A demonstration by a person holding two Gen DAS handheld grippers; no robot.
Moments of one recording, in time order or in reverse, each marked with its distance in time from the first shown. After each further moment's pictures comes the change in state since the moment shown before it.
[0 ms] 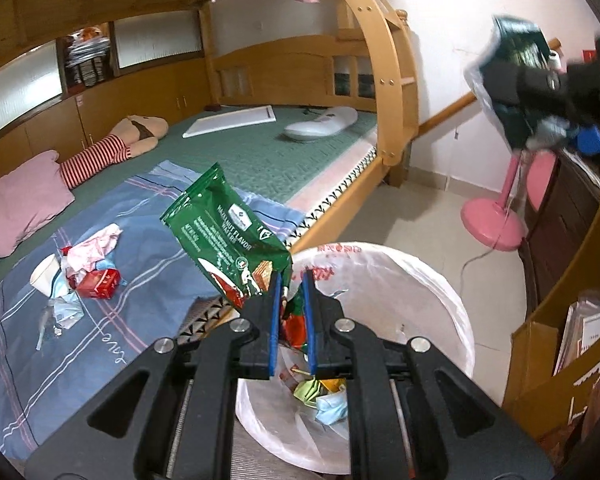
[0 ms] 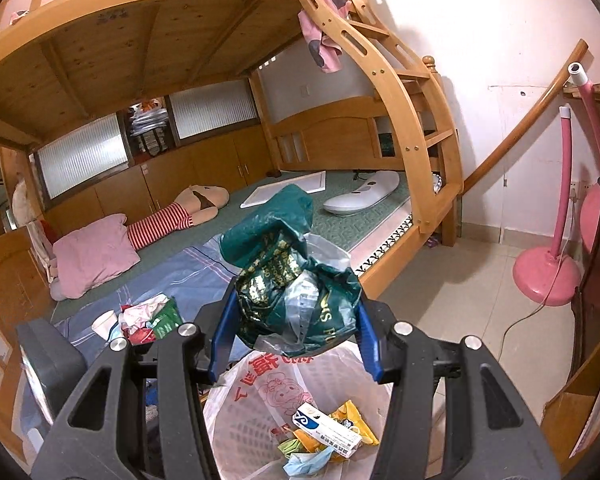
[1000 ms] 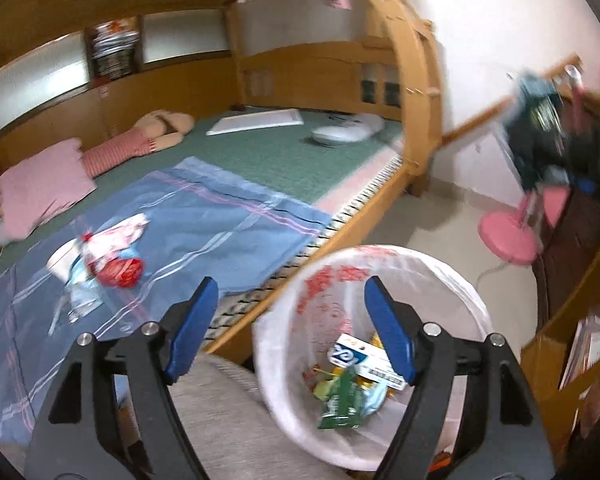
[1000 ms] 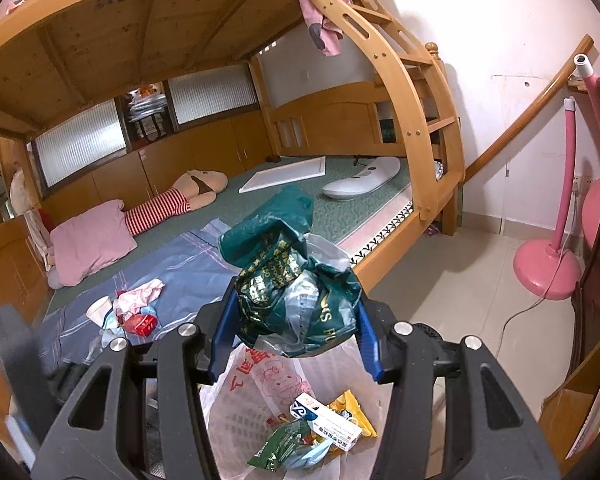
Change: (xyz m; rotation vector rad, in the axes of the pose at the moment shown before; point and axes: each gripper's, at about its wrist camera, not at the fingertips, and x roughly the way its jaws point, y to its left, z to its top) left arm -0.016 0.039 -0.009 -0.089 -0.028 0.082; right arm 0.016 0.000 -0.006 -0.010 0.056 -0.005
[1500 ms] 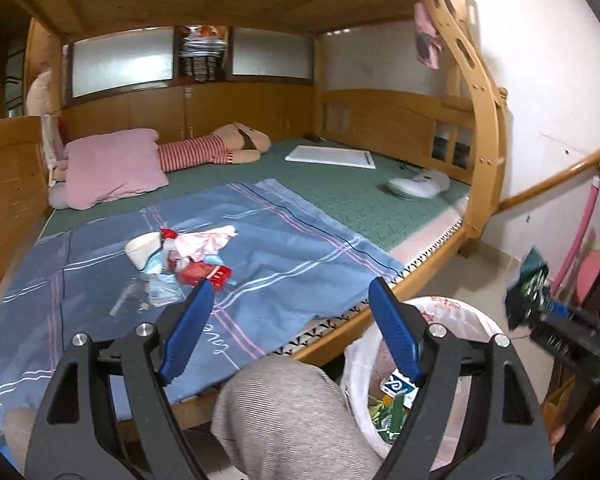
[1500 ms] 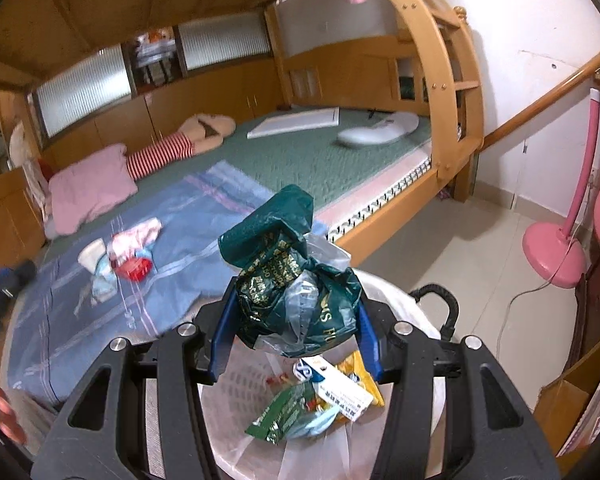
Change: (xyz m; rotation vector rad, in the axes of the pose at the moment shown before) left arm -0.061 0.091 0.003 -0.199 -0.117 0.165; right arm 0.047 0.022 -0.038 -0.073 0.191 0.007
